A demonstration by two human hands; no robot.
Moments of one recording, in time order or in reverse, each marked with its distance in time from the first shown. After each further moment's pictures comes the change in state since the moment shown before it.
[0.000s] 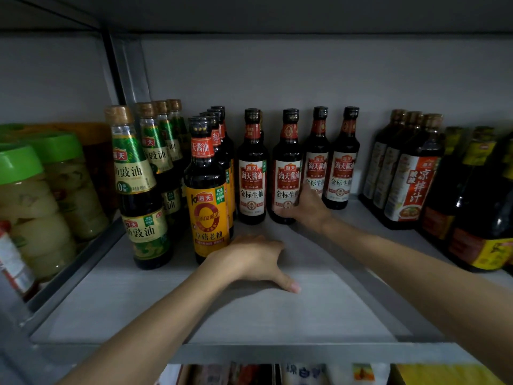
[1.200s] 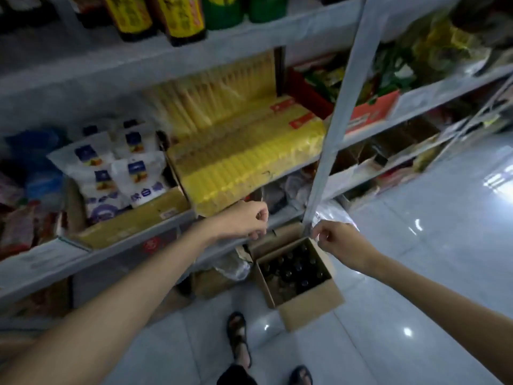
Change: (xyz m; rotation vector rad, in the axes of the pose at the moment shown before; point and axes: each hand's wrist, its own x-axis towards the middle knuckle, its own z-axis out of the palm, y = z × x) left_hand 0.013 0.440 0.322 -0.477 -0.469 0.302; right_hand -0.638 0.295 -0.259 -0.266 -0.146 0.731
